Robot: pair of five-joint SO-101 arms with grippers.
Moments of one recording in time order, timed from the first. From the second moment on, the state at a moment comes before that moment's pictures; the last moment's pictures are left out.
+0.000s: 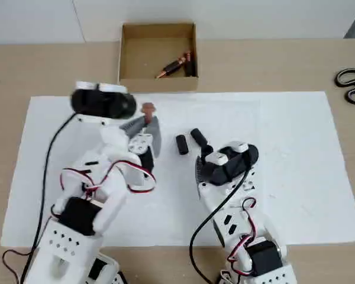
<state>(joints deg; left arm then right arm) 21.2 -57.7 51.4 41.5 22.4 -23.5 -102.6 88.4 42.2 -0.9</state>
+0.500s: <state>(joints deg) 29.7 -57.7 55.2 32.1 22.5 -27.9 -102.6 90.7 42.2 -1.8</state>
